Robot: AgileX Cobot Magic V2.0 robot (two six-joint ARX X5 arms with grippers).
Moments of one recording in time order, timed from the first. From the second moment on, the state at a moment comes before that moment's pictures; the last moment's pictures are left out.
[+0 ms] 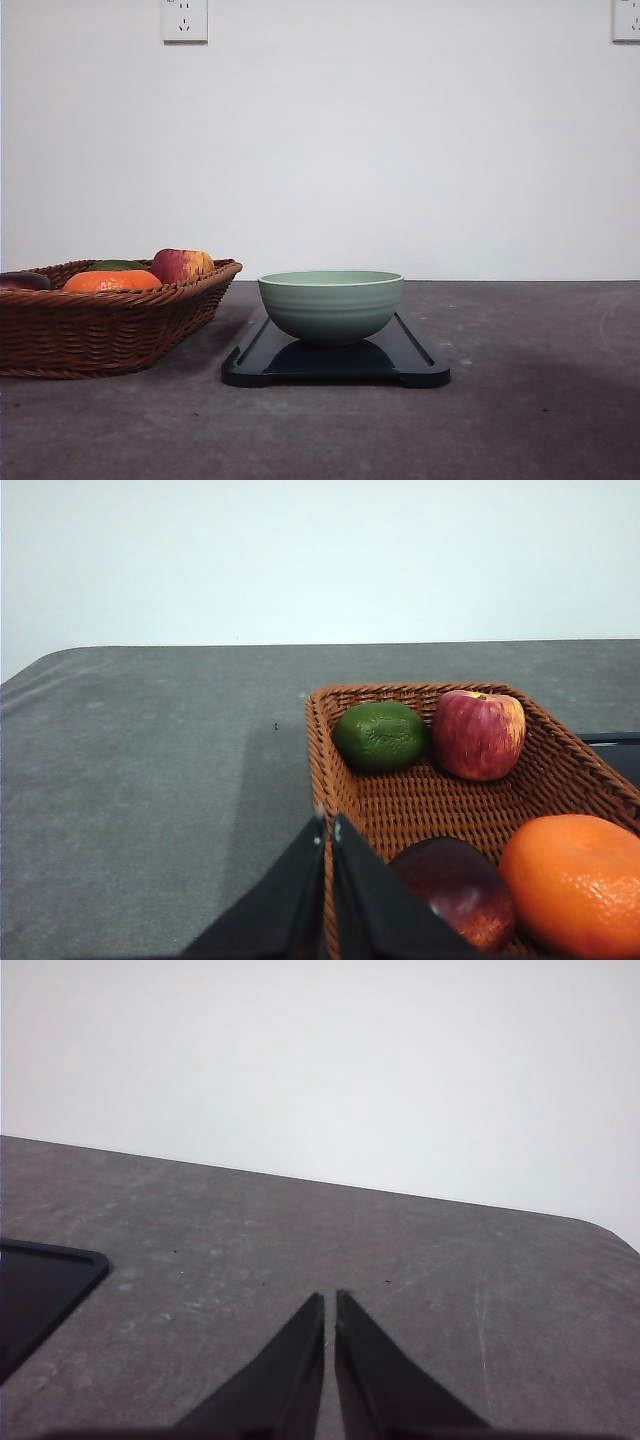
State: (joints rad) left_arx 0.04 0.00 0.03 -0.07 0.09 0.01; right_arx 0.03 0.00 0.02 0.06 -0.04 -0.09
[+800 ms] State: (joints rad) left_arx 0.04 0.00 0.03 -0.07 0.09 0.01; right_arx 0.03 0.00 0.02 0.06 -0.04 -0.09
